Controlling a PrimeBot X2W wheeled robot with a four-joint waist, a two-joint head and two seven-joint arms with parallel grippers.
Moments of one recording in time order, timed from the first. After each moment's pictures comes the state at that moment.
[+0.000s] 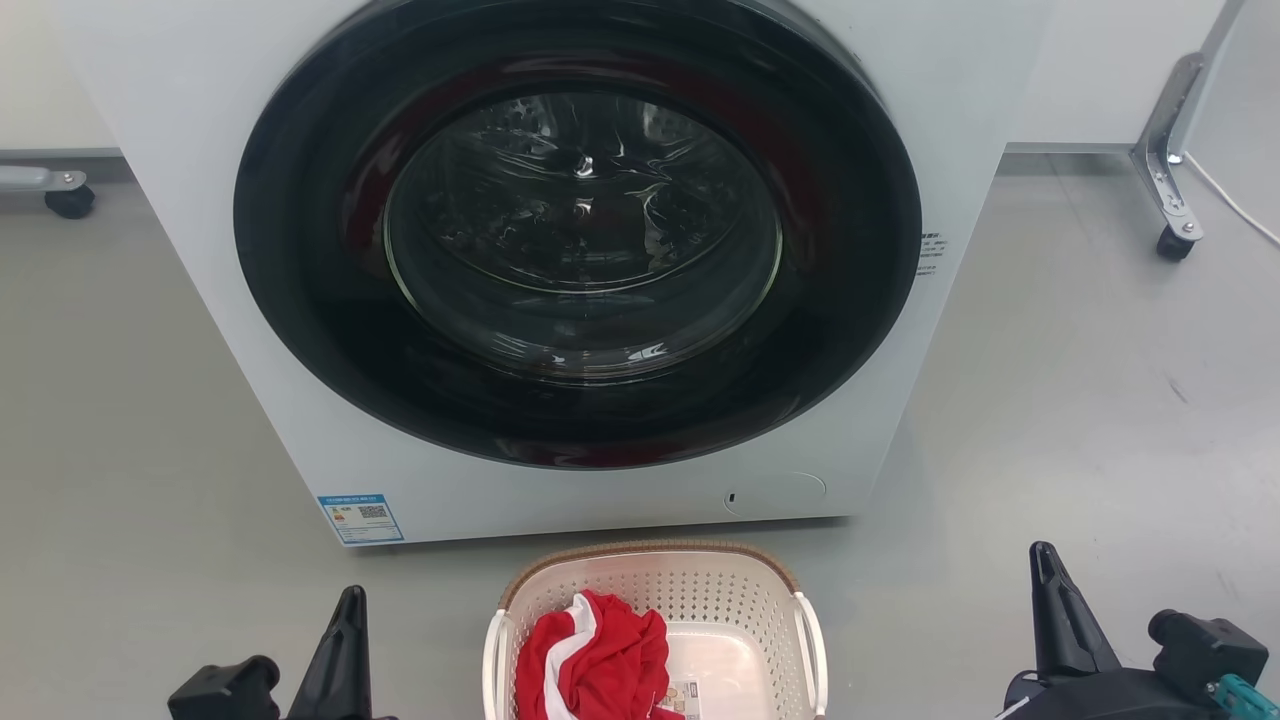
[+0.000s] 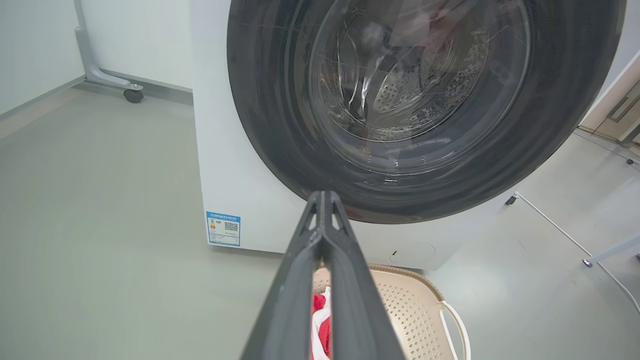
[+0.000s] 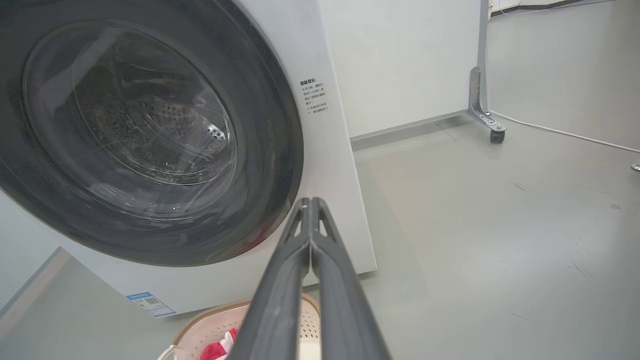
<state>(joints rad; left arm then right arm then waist) 0.07 0.14 -0.17 0.10 -0.48 0.09 -0.10 -0.01 -0.18 0.22 0.17 0.50 -0.09 -0.19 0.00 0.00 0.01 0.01</state>
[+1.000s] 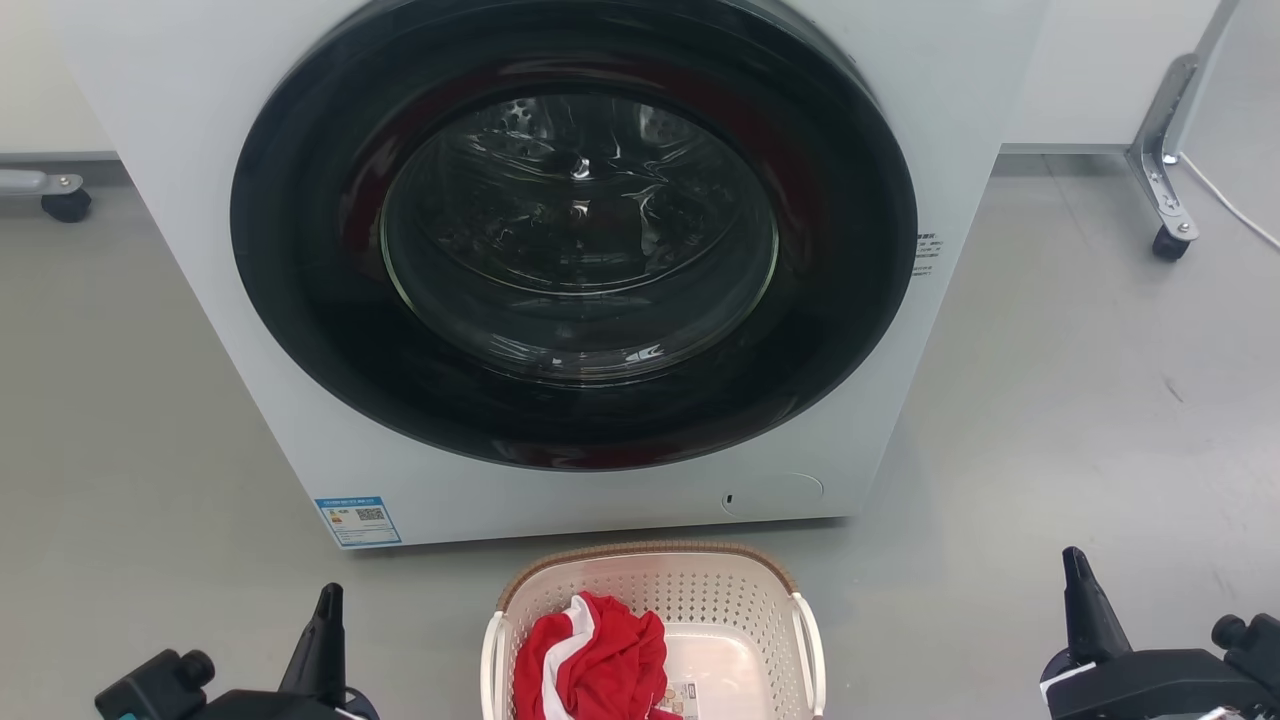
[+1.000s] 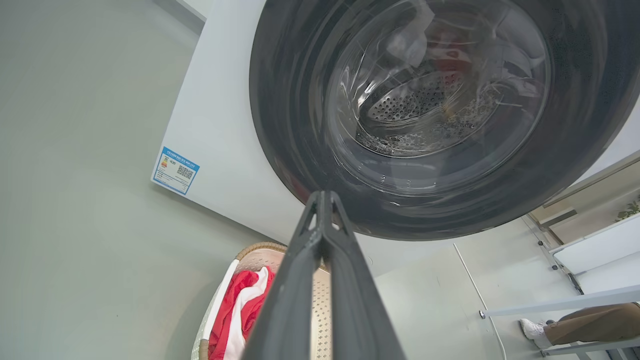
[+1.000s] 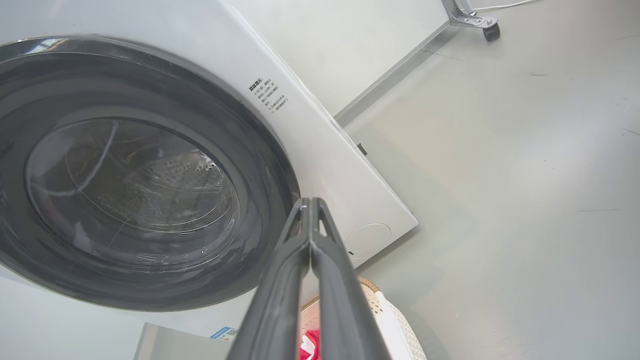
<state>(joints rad) 0.02 0.11 -0.08 0.17 -0.87 0.02 -0.02 -0.03 -0.13 0.09 0.21 0.88 -0.02 -0.08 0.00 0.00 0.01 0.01</state>
